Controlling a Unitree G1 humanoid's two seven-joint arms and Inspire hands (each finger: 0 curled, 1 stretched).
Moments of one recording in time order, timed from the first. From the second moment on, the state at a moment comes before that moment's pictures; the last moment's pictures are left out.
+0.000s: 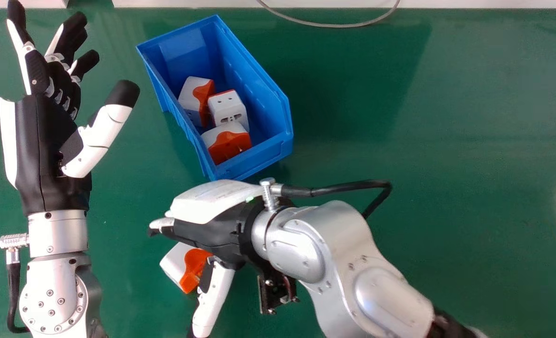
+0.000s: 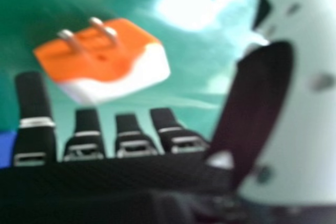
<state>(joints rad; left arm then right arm) -0.18 0.19 0.26 0.44 -0.16 -0.80 -0.09 -0.54 -0.01 0.82 -0.01 -0.98 0.42 0.87</state>
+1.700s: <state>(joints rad) -0.17 0.19 0.26 0.45 -0.14 -0.80 -0.08 -0.41 -0.10 0.62 -0.25 -0.81 0.16 0.44</state>
